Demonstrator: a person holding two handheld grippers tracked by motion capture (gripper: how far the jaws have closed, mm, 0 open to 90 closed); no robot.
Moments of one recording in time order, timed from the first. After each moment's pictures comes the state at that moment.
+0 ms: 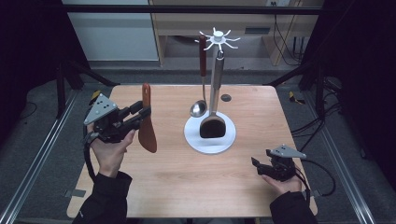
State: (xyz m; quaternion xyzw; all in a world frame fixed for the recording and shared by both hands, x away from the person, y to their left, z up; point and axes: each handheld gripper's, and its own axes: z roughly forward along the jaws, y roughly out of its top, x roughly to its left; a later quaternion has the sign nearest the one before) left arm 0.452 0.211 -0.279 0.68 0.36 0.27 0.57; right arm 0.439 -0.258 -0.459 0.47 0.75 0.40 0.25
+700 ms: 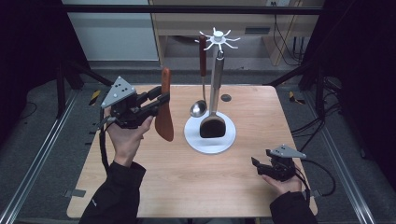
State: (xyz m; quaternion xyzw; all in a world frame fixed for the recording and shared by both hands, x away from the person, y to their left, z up) left arm 0.466 0.167 -0.245 0.69 0.32 0.26 0.59; right arm 0.438 -0.258 -0.458 0.46 0.75 0.40 0.25
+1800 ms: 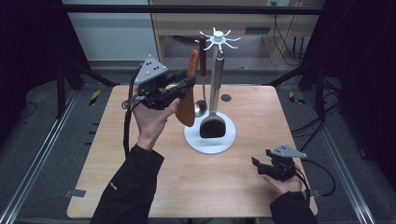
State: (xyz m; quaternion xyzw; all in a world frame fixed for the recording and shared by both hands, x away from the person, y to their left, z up) left arm 0.492 0.109 -0.214 0.70 0.29 0.26 0.60; right arm 0.438 -0.259 -0.458 0.47 0.75 0.40 0.24
